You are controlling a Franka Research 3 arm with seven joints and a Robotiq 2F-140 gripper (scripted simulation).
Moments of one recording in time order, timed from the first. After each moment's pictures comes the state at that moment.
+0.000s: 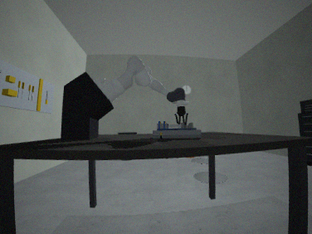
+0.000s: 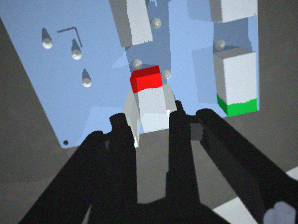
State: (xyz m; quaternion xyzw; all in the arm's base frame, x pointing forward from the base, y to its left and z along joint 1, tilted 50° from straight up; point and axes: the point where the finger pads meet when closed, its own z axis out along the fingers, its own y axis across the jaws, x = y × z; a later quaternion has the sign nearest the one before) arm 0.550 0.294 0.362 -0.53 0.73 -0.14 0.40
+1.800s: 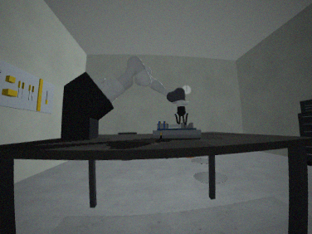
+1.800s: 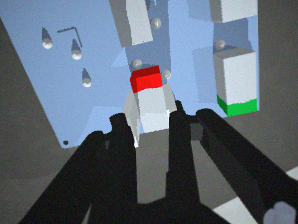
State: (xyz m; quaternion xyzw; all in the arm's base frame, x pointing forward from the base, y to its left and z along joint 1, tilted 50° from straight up) arm 0.550 0.294 0.362 -0.53 0.73 -0.14 0.40
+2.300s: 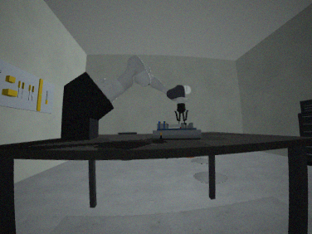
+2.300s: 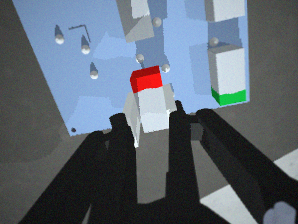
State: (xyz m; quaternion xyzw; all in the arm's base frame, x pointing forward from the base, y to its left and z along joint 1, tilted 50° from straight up) arm 0.530 0.287 0.381 -0.53 0.73 -0.14 0.40
